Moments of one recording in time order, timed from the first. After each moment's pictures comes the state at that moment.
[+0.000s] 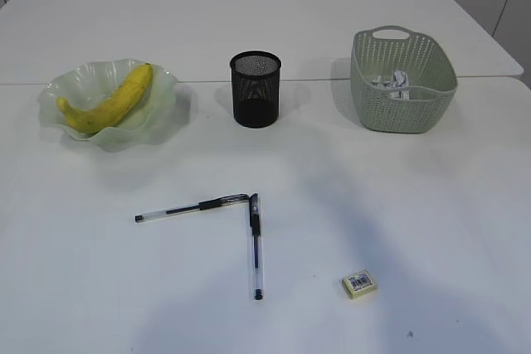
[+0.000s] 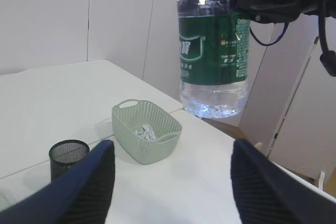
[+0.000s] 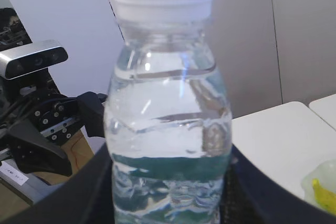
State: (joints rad) left arm -0.55 0.72 -0.86 -0.73 0.33 0.51; right arm 0.26 1.66 -1.86 1.38 1.25 -1.05
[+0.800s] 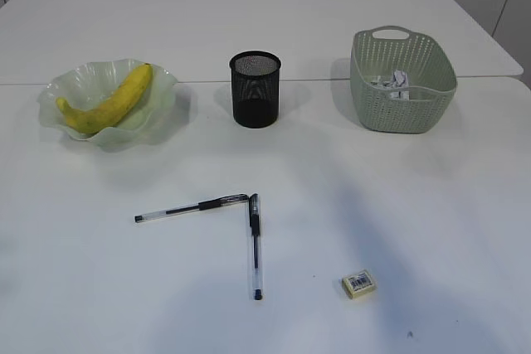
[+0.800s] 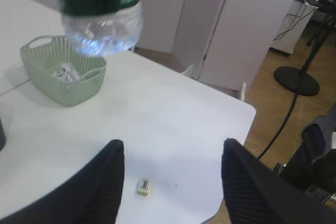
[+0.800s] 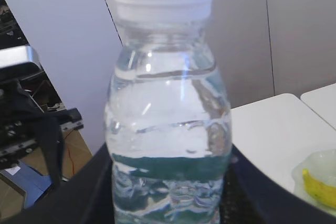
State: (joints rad) left arm -0.55 0.78 -0.98 -0.83 0.73 0.63; right arm 0.26 1.66 -1.86 1.34 1.25 -1.05
